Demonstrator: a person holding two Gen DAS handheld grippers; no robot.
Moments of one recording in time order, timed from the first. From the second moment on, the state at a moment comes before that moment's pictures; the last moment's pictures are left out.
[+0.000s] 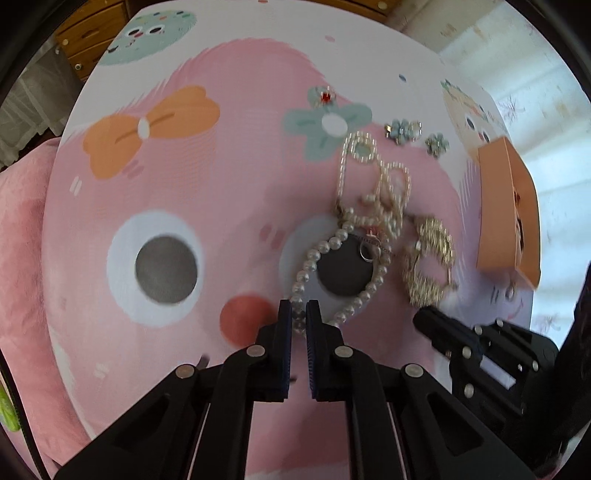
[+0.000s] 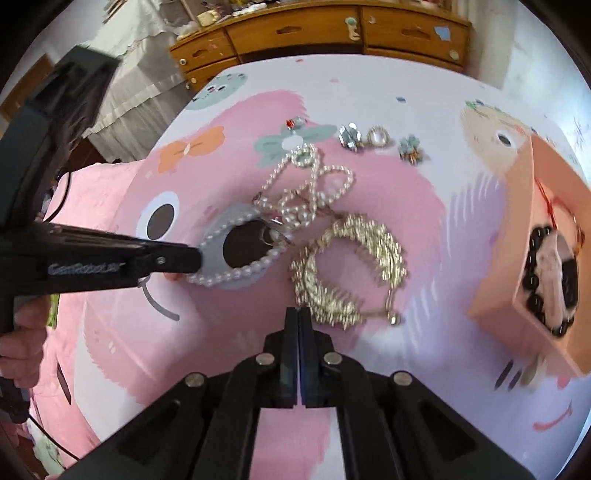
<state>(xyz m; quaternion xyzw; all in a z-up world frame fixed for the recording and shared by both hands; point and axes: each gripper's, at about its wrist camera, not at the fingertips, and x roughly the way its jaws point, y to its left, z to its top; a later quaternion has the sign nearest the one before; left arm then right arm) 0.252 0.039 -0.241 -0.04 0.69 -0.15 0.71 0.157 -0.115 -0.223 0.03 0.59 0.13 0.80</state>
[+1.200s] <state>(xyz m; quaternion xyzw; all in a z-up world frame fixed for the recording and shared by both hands) 0.221 0.094 -0.147 -0.09 0.60 -0.20 0.77 0.186 -0.121 -0.206 0.13 0.54 0.07 0.83</state>
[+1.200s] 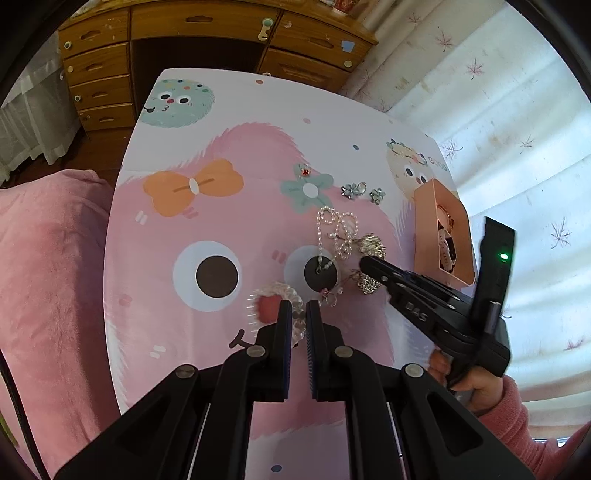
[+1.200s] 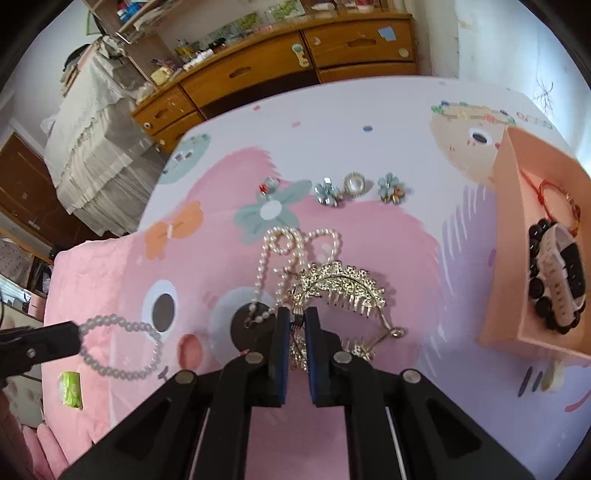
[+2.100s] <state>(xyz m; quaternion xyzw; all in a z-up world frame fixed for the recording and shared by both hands) 0.239 -0.011 -0.038 -0.07 0.46 -0.29 0.83 0.163 -0.214 -0.064 0.12 0.37 0.11 0.91</state>
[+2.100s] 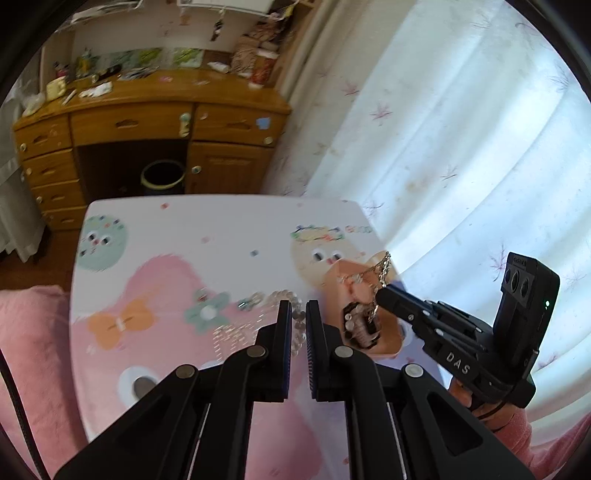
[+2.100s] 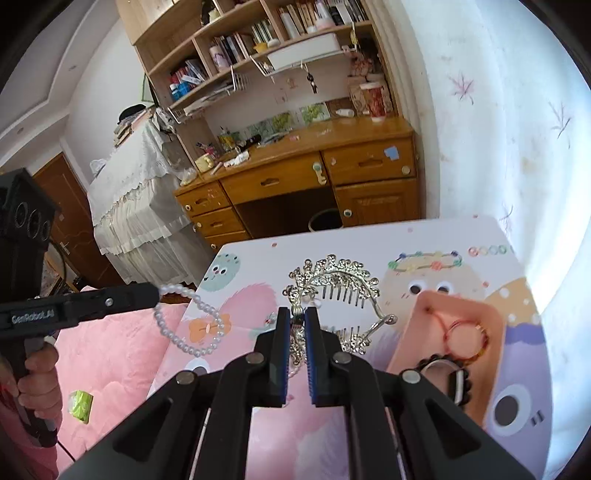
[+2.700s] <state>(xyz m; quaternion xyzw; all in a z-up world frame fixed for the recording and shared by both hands) 0.254 -0.147 -0.062 -0.07 0.48 -0.34 0.81 0.160 -0.314 -0.081 0.12 0.41 0.11 0.90</state>
